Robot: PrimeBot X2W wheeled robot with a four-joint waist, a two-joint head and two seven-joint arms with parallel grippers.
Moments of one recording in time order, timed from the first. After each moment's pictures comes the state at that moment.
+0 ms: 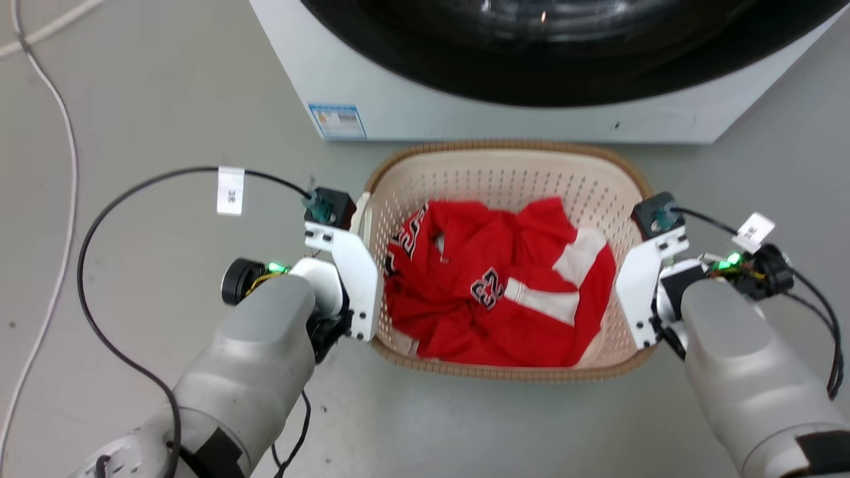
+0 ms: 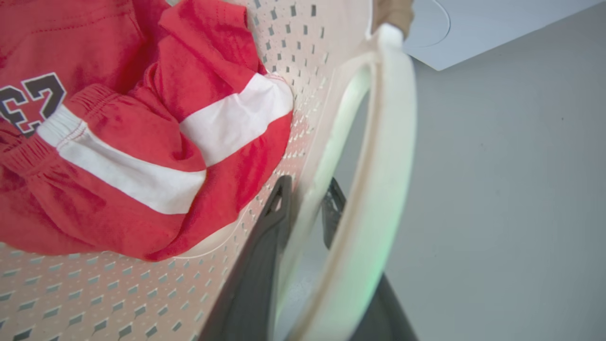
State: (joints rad) left arm -0.97 0.11 -1.04 1.21 -1.00 -0.13 0.17; right arm -0.88 -0.07 0.05 1.29 -0.30 0.13 0.14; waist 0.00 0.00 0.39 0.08
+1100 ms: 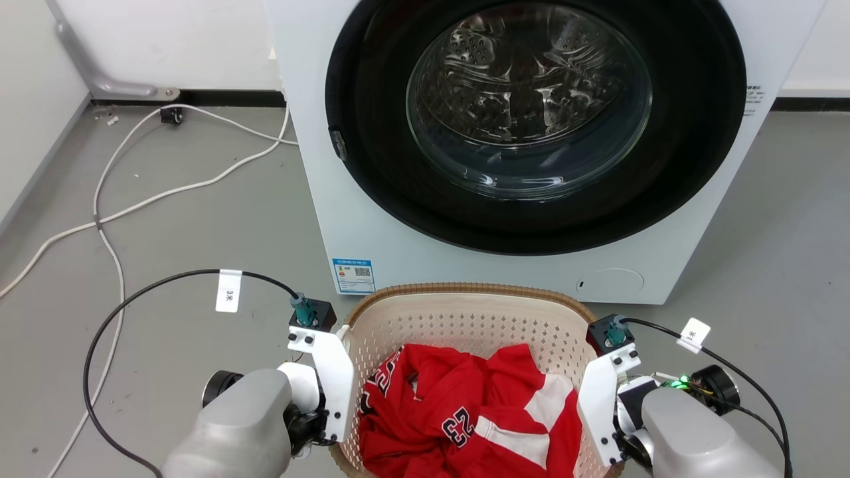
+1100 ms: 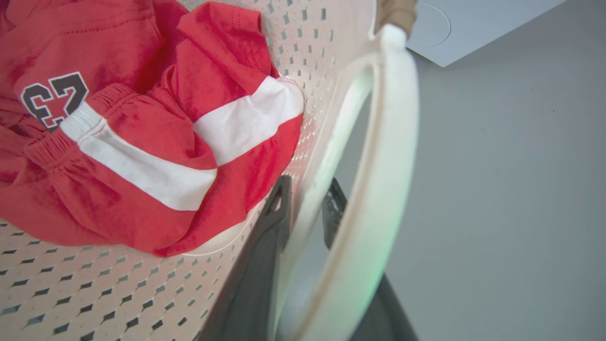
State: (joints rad) left arm -0.76 0.18 -1.15 1.18 -1.13 -0.13 0.32; right arm -0.66 -0.06 0.58 1.27 0.28 0.12 0.26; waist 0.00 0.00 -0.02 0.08
